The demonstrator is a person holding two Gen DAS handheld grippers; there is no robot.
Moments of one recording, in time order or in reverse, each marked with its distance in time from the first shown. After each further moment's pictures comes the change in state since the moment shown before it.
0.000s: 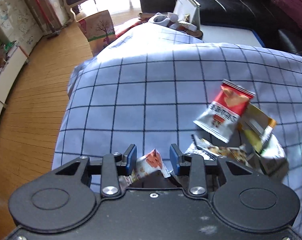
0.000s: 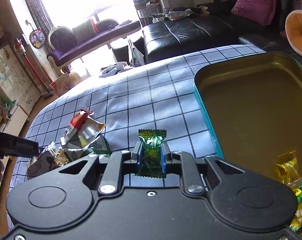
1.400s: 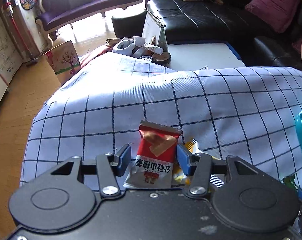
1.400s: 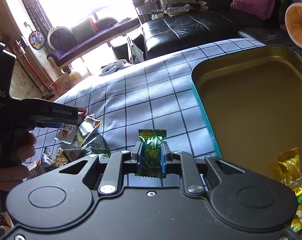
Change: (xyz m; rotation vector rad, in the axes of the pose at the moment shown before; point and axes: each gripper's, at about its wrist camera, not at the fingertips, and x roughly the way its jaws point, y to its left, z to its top) left arm 0.028 -0.066 0.044 0.077 -0.135 -0.079; right arm 0.007 -0.006 0.002 0.024 0.020 0.016
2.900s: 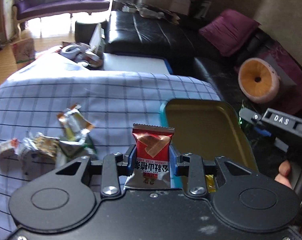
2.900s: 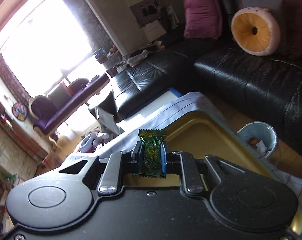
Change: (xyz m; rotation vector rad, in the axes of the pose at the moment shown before) left arm -0.143 -0.121 -0.062 -0.094 -0.072 -0.352; right arm -0.100 -0.122 0.058 0.310 -0.279 -0.065
